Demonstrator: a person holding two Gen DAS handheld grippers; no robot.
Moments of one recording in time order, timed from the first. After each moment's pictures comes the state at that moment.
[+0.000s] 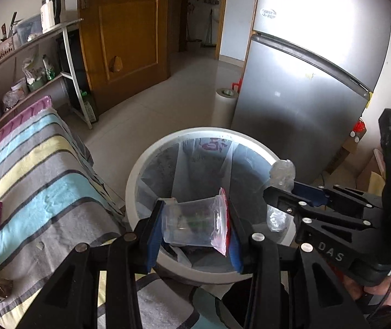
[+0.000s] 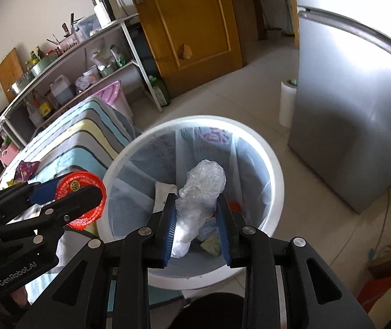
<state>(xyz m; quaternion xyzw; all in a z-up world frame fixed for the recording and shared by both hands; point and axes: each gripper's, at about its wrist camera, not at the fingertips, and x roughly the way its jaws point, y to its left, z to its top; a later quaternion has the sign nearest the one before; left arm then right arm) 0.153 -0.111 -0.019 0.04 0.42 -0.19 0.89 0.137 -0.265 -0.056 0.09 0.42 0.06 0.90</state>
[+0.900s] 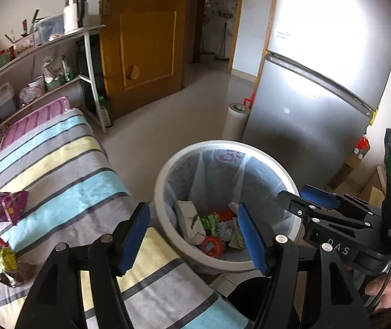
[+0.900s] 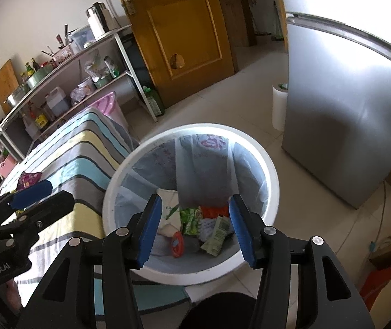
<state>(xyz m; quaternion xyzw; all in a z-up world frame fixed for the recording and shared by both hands) 0.131 -0.069 0.006 0.01 0.39 -0.16 0.91 0.116 -0.256 -0.036 0.10 0.39 0.04 0.91</state>
